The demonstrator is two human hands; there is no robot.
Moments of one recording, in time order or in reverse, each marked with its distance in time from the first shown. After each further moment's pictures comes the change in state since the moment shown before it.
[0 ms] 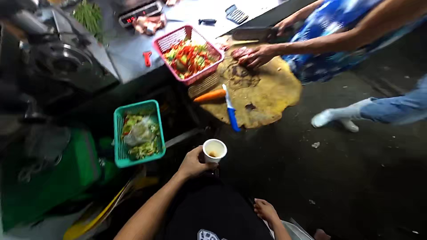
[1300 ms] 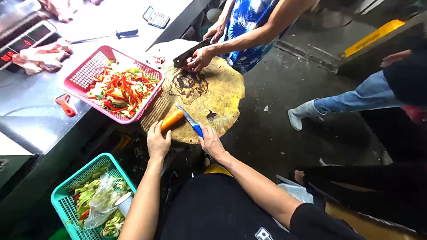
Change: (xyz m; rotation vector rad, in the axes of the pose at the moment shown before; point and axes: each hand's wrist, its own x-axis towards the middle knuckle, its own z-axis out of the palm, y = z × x) left_hand 0.252 0.018 -0.055 0.626 0.252 0.230; right_hand -0.058 -0.374 0.085 -0.548 0.497 -1.039
